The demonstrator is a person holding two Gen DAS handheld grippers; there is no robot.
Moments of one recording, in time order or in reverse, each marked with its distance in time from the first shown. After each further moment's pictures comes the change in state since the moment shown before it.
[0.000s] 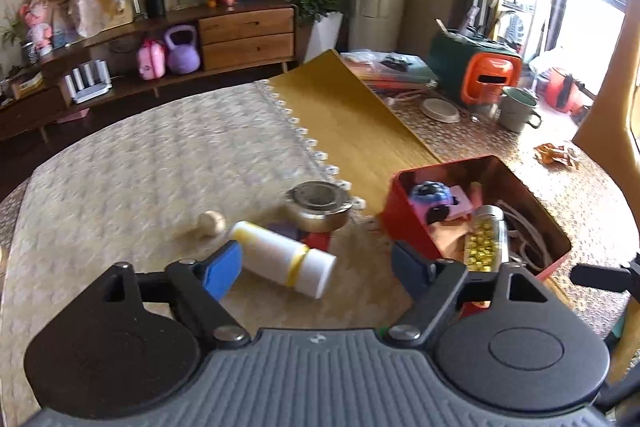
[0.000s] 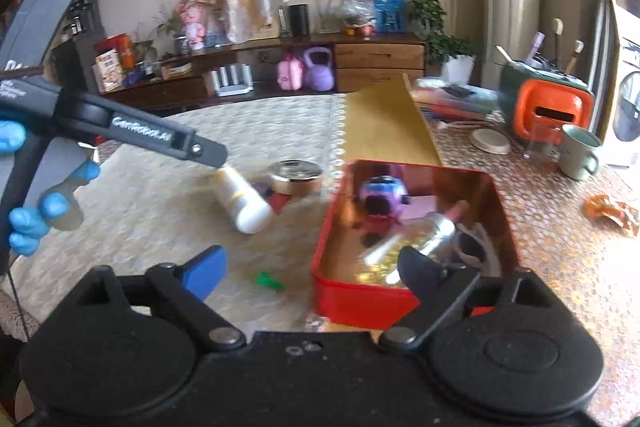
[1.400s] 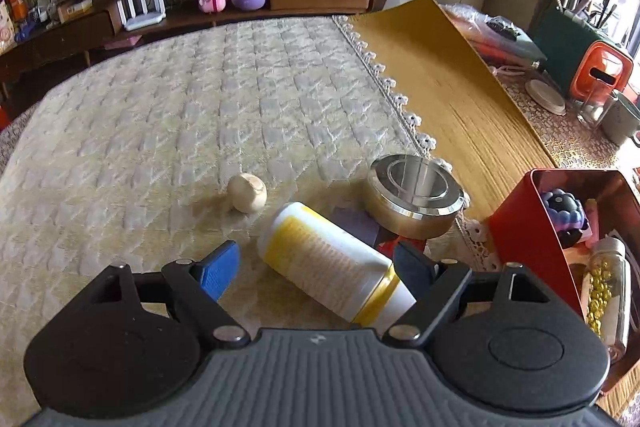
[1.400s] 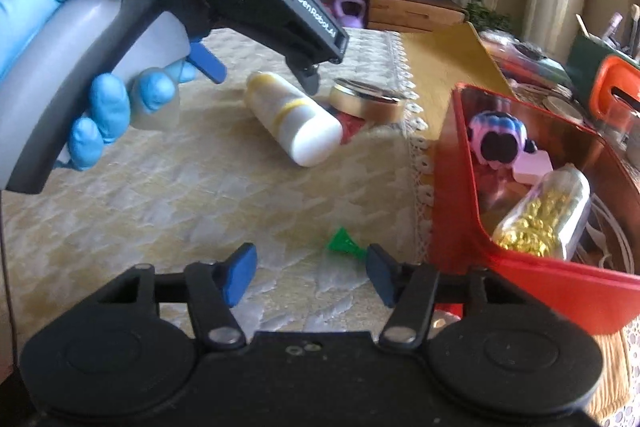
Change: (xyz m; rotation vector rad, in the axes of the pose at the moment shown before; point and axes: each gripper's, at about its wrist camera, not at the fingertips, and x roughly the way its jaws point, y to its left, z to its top) left arm 0.122 0.036 -0.001 -0.181 0.150 0.139; right arm 0.122 0.060 -0.044 -0.100 0.138 -0.088
